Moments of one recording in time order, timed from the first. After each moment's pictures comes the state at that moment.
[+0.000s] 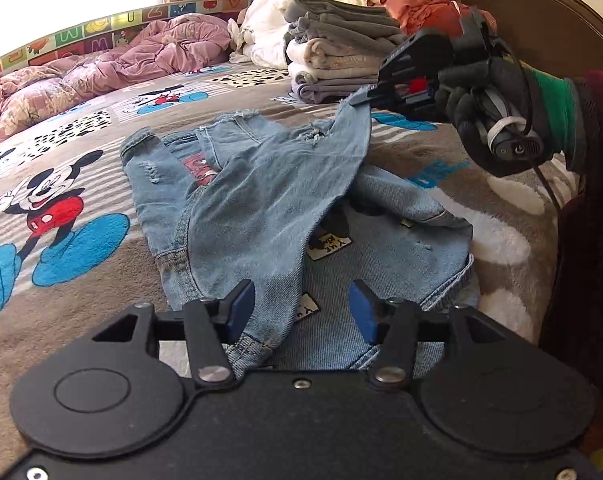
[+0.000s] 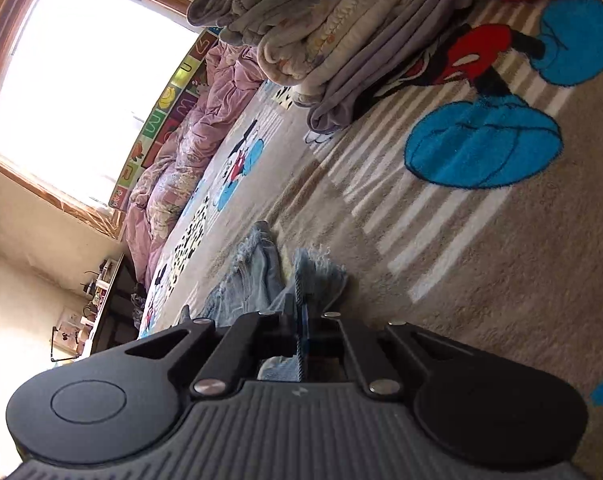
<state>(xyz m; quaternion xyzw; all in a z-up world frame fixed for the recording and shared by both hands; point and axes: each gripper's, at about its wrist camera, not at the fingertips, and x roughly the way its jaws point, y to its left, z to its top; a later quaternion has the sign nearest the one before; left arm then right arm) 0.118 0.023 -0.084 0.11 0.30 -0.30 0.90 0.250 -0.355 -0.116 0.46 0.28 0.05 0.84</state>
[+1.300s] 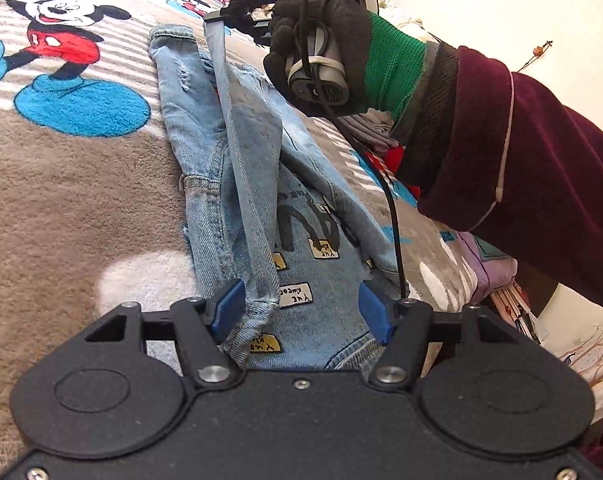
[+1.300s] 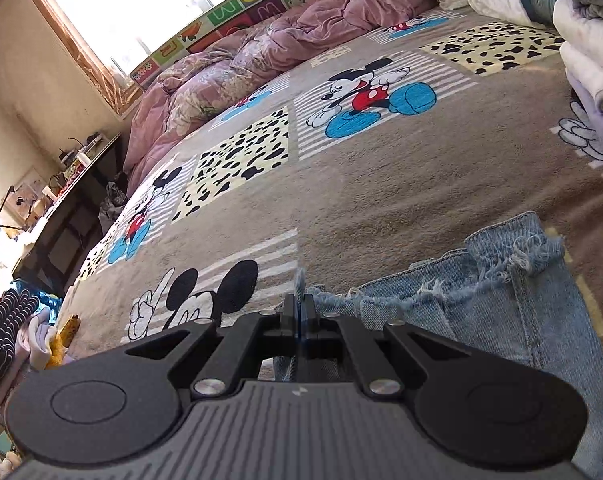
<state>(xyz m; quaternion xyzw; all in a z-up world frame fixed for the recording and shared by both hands) 0.161 0.111 -0.095 -0.20 0.40 -0.37 0.81 0.415 -0.119 -0.060 0.25 0.36 0.09 0.90</state>
